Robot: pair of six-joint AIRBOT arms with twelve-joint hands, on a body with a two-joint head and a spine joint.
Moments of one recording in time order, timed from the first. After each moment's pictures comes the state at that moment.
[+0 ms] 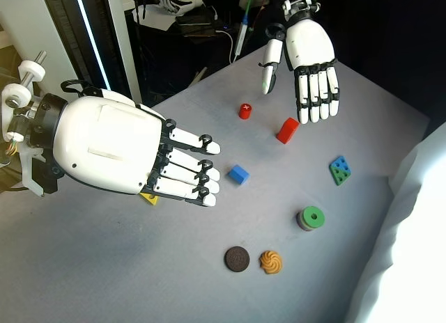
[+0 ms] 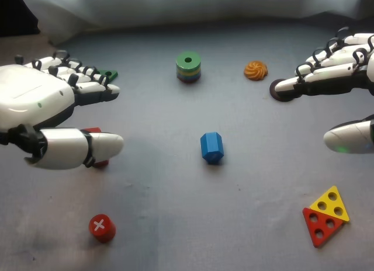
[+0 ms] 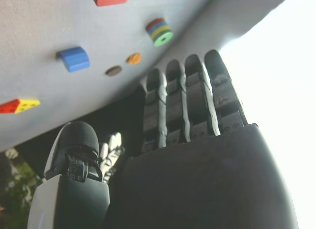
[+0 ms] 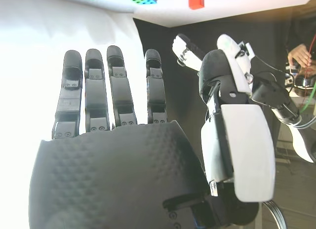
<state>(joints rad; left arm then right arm) 0.41 -0.70 0.79 -0.48 -0.44 1.40 -0.22 -0.63 0.79 -0.50 0.26 -0.38</state>
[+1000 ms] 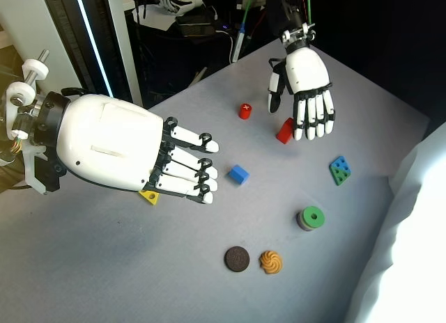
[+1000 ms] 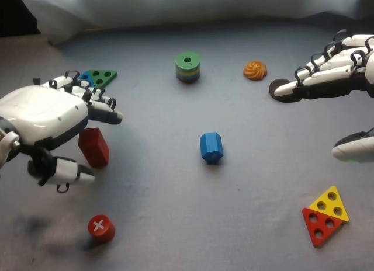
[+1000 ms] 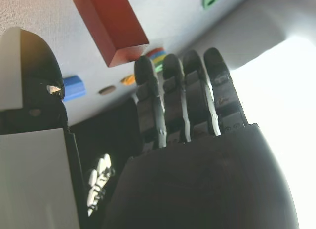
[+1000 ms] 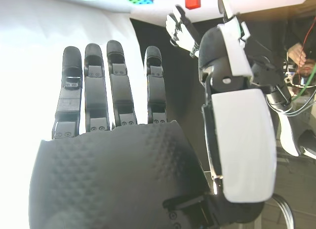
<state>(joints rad) 0.55 -0.89 0.95 -0.49 -0.61 1.32 -0.22 -0.63 0.78 -0.50 0.26 -0.38</state>
